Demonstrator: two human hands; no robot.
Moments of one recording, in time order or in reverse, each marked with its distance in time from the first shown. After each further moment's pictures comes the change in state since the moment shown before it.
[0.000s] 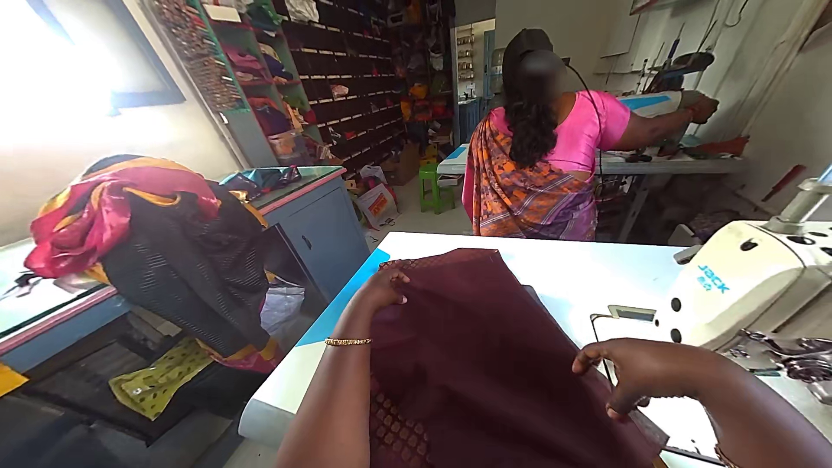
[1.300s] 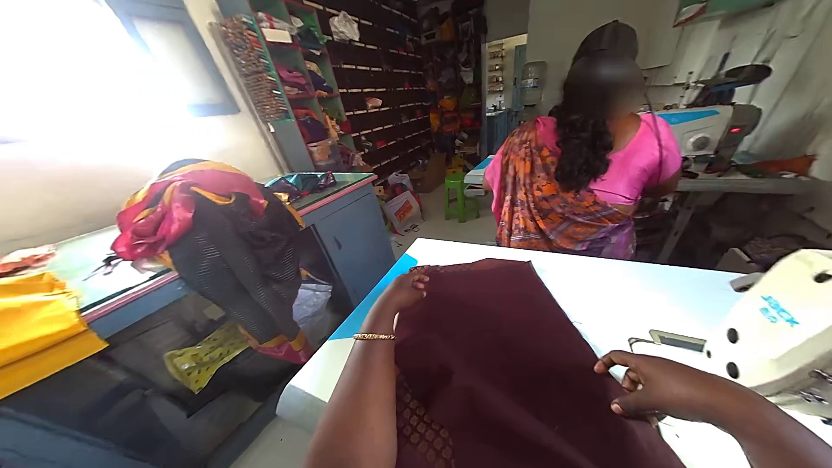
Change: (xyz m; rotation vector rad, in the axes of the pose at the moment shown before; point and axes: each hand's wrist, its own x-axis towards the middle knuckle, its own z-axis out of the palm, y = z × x) left_hand 0.009 -0.027 -0.001 -0.127 0.070 0.000; right_hand 0.030 0.012 0.003 0.094 0.125 -0.025
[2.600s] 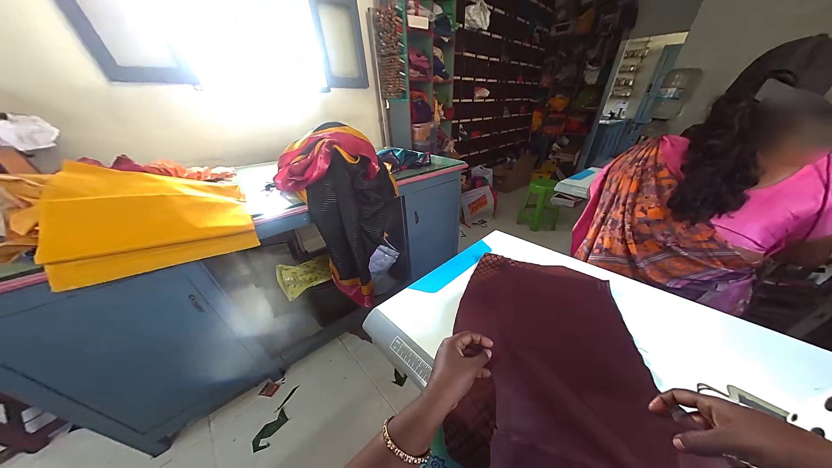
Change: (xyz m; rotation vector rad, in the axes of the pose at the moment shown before) left_hand -0.223 0.052 0.092 -0.808 0.354 -0.169; right_hand -0.006 0.015 -0.011 0.091 -0.125 -0.187
